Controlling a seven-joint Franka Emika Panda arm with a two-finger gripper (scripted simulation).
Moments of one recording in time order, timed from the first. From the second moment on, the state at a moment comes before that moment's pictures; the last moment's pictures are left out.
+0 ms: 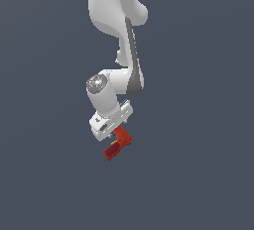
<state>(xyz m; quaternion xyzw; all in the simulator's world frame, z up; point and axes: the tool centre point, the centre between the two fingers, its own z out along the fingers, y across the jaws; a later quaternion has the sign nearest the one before) 0.018 -0.045 0.057 -0.92 -0.38 -0.05 0.07</state>
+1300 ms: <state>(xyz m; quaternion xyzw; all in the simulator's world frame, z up) 0.018 -0.040 0.028 -0.92 -0.38 -0.05 0.07</state>
